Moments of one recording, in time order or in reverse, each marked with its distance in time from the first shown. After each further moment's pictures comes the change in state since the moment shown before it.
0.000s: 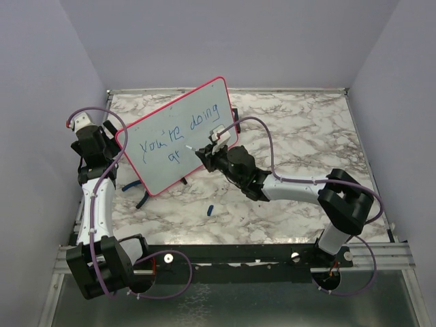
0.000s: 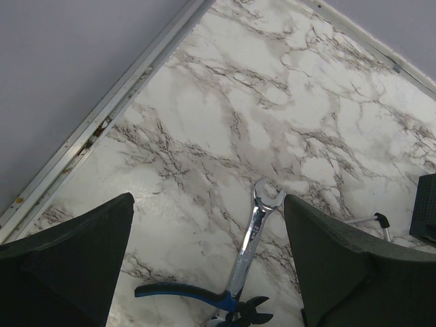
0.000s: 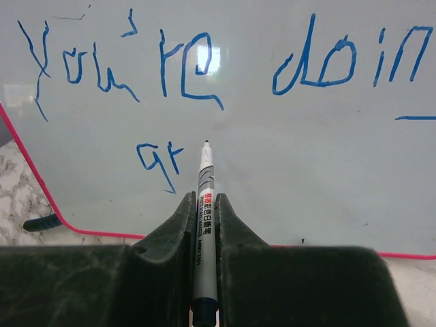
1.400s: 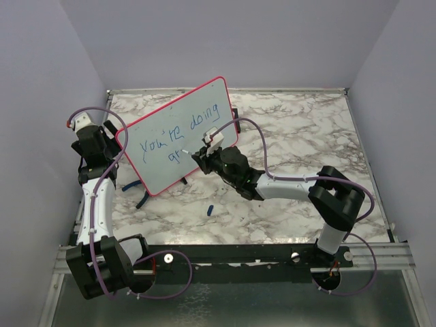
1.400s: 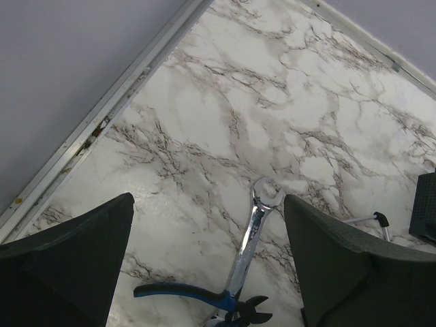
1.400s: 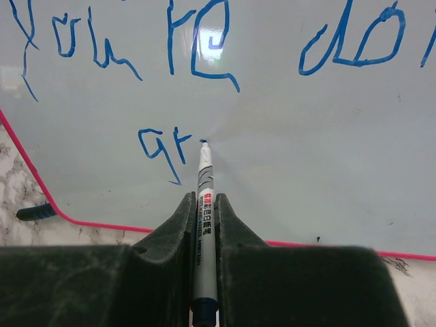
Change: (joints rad) left arm -0.005 0.000 0.000 0.000 0.000 0.000; right arm 0.000 0.072 0.044 -0.020 -0.020 0.001
